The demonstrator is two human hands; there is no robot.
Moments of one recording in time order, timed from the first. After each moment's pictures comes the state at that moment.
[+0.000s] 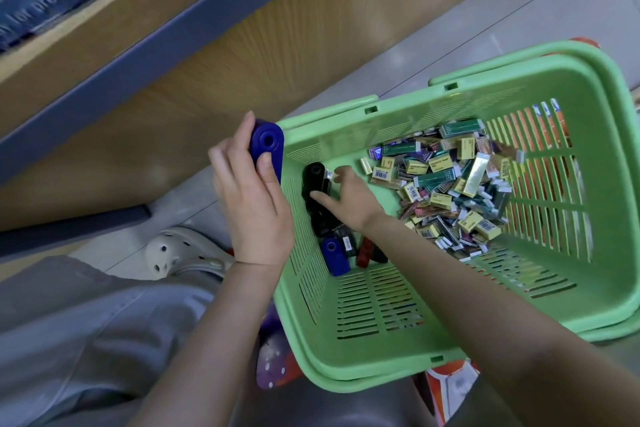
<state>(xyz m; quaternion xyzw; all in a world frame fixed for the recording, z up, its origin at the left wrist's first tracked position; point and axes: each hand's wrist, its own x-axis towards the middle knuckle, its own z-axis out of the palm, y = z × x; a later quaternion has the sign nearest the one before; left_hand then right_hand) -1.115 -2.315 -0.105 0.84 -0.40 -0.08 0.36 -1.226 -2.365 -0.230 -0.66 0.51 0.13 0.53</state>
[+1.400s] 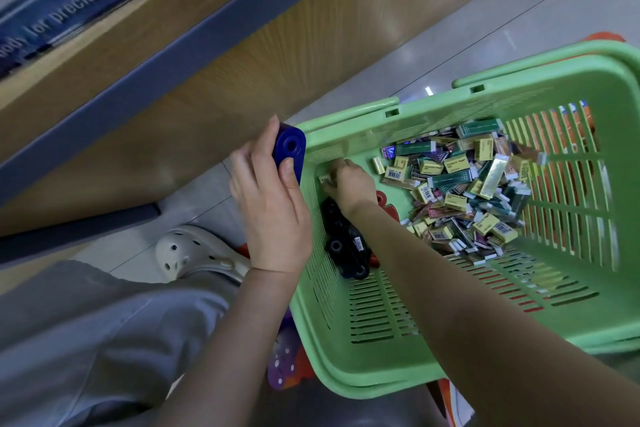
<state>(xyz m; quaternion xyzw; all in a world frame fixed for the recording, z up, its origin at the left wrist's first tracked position) -1.111 -2.310 -0.113 0.82 -0.44 -0.09 0.35 -1.191 -2.368 -0.276 -0.77 0.51 0.16 0.36</state>
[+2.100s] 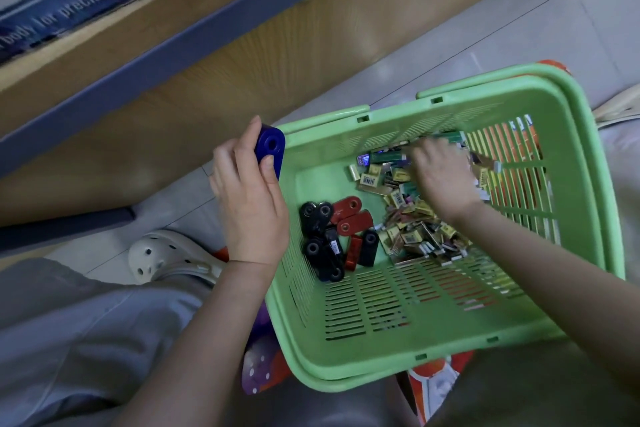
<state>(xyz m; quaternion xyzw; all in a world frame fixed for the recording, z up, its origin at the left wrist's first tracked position) -1.114 -2.312 -0.110 0.83 -0.43 -0.09 0.34 -1.339 -2.441 -0.203 -0.90 0.39 0.14 0.10</state>
